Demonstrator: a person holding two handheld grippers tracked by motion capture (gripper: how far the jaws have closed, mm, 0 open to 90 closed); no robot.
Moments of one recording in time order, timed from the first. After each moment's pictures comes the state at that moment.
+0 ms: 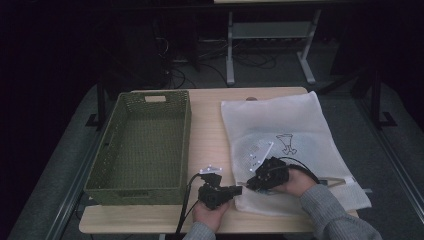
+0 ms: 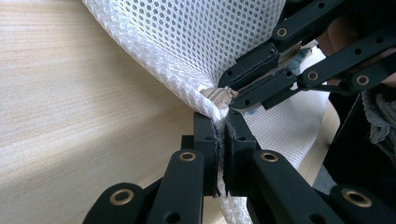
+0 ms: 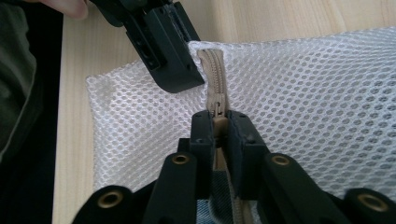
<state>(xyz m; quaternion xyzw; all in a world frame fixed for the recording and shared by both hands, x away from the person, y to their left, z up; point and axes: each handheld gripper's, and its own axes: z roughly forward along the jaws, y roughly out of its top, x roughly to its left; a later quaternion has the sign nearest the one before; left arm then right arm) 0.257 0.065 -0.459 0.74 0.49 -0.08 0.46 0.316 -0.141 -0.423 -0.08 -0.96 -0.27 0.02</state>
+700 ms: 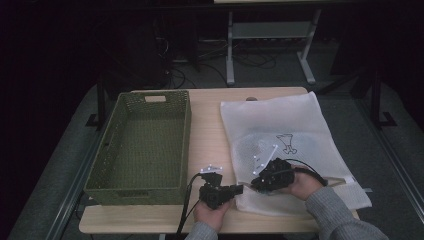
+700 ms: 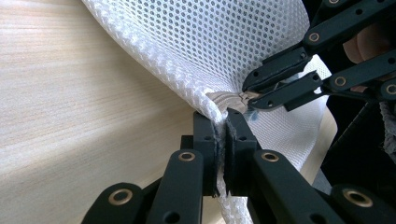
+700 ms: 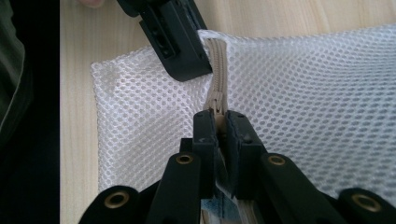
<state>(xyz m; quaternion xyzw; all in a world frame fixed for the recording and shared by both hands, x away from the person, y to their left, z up) 0.257 0.061 -0.455 0.73 0.50 -0.08 0.47 0.303 -0.149 -0.408 -0.08 -0.96 -0.25 -0.02</state>
